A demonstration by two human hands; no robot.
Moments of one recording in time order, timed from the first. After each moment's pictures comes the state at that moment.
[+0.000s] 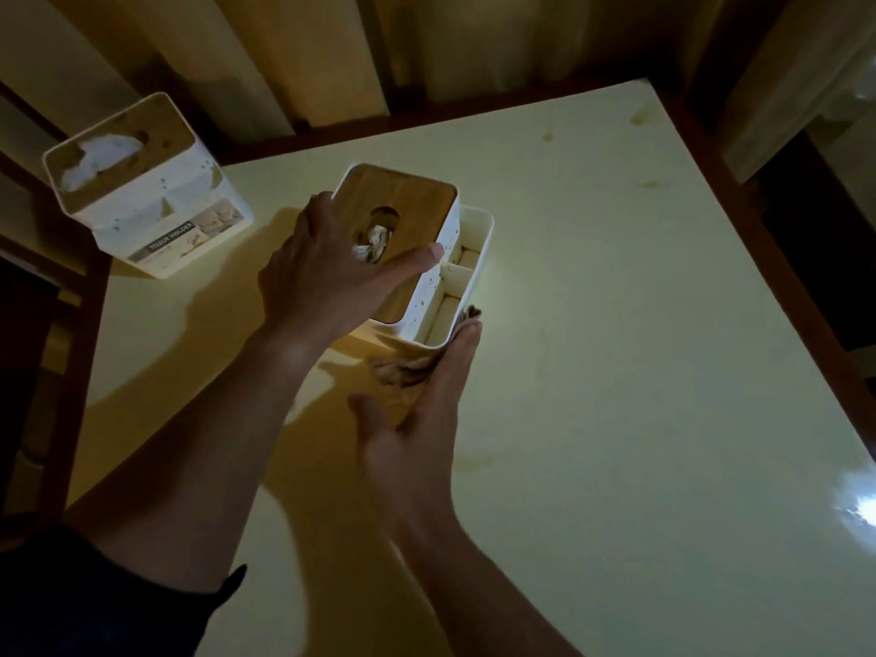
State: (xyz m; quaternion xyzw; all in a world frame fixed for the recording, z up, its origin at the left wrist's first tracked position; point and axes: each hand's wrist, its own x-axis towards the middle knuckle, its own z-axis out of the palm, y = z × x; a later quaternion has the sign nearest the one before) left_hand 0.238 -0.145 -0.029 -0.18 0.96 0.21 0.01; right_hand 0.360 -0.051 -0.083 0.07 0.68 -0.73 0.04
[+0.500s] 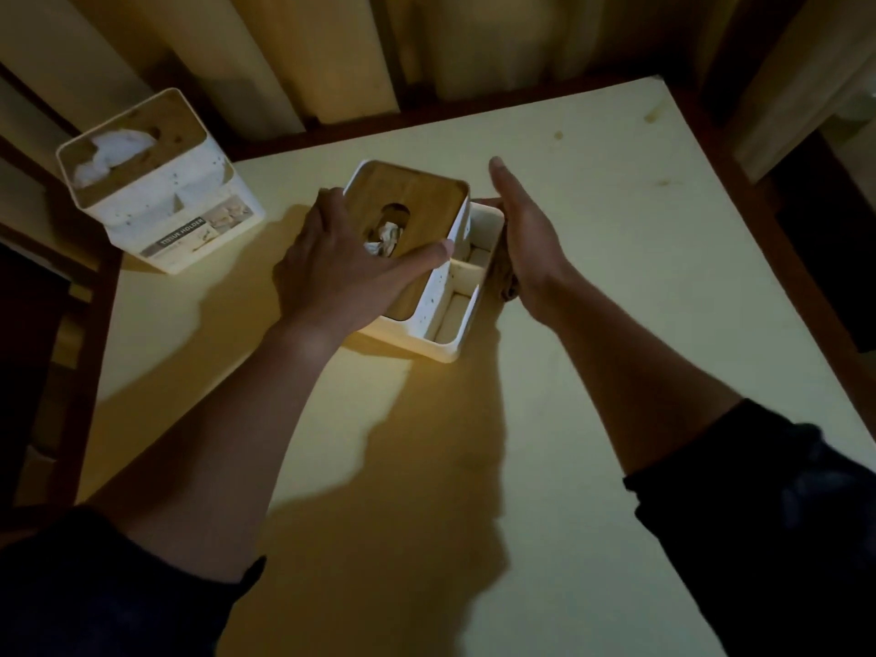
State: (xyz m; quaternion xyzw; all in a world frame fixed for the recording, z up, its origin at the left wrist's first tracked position) left_hand 0.236 -0.144 -0.032 -0.19 0.96 0.20 0.01; right_hand 0.185 0.027 -0.060 0.08 0.73 -0.65 0.19
